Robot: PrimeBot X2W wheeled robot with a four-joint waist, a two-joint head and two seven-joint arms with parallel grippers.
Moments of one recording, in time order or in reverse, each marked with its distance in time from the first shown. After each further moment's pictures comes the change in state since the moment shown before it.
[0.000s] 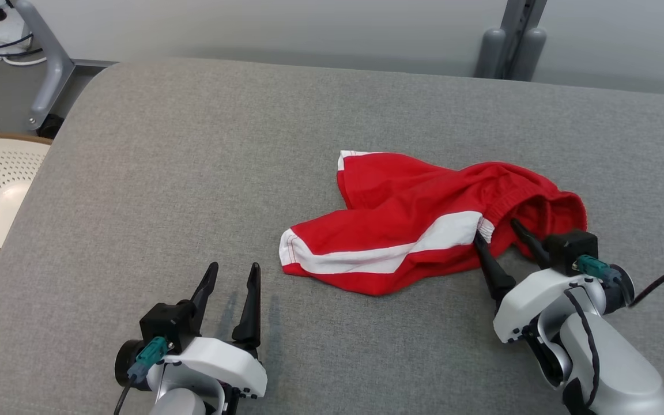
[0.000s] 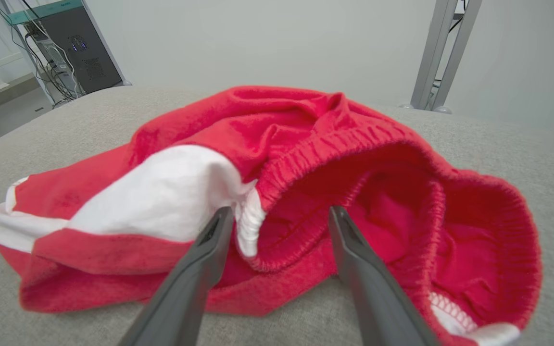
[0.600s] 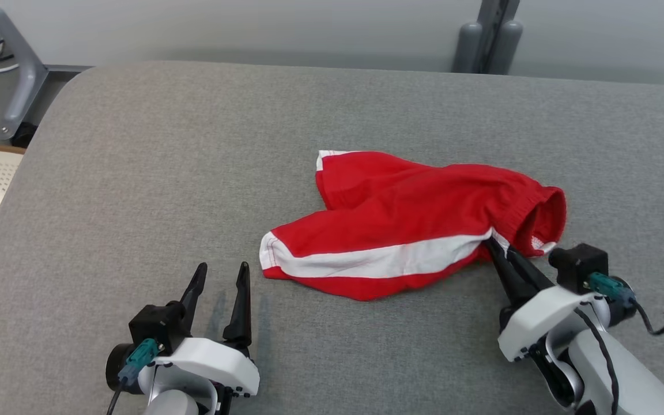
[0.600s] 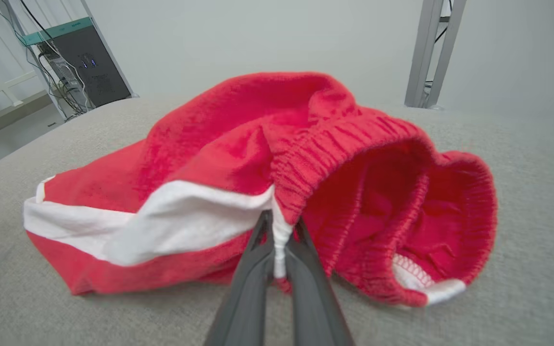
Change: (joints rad) left arm 0.006 0.000 0.031 -0.012 0.002 0.007 0.000; right arm 0.058 -0.043 0.042 -0.124 0.066 0.000 0.000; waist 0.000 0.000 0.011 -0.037
